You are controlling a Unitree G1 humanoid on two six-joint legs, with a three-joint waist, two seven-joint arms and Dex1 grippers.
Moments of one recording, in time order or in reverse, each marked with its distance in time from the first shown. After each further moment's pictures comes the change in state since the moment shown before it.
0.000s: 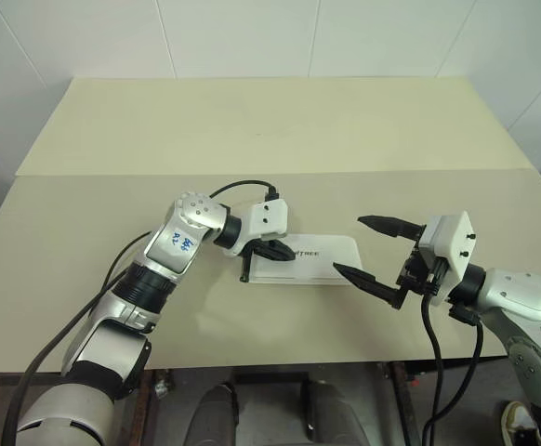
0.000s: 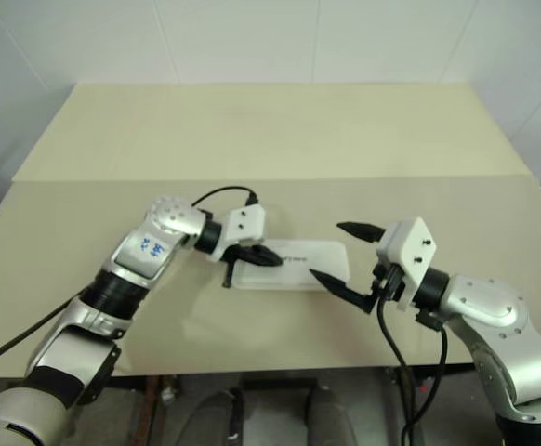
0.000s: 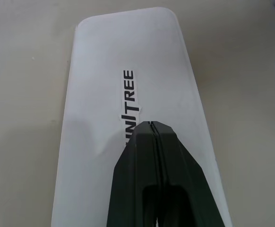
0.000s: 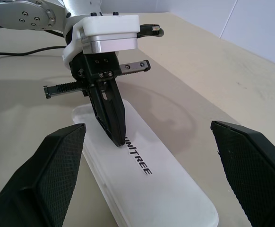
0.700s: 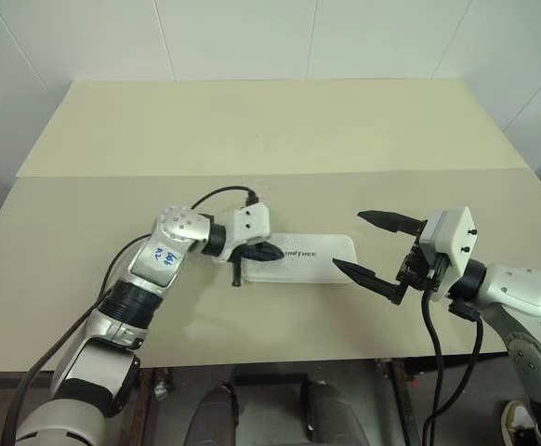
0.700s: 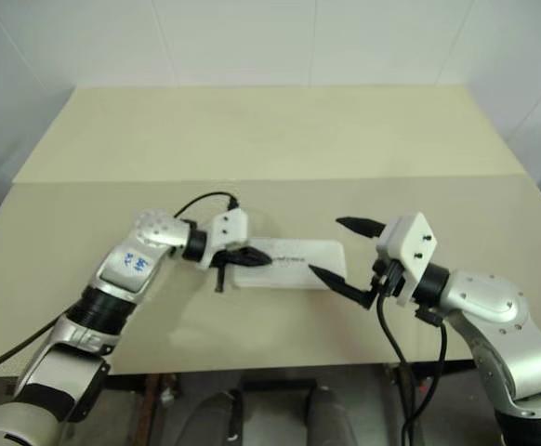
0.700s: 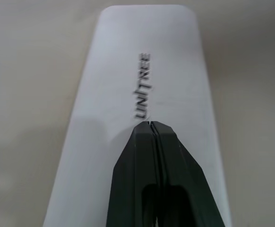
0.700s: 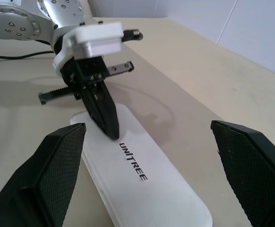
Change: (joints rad) left arm 0.136 0.028 0.148 -0.021 -0.100 -0.021 0.097; right arm -0.029 0.000 0.007 0.018 0.001 0.001 0.007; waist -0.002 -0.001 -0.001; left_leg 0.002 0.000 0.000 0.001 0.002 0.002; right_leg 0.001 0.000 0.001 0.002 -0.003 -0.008
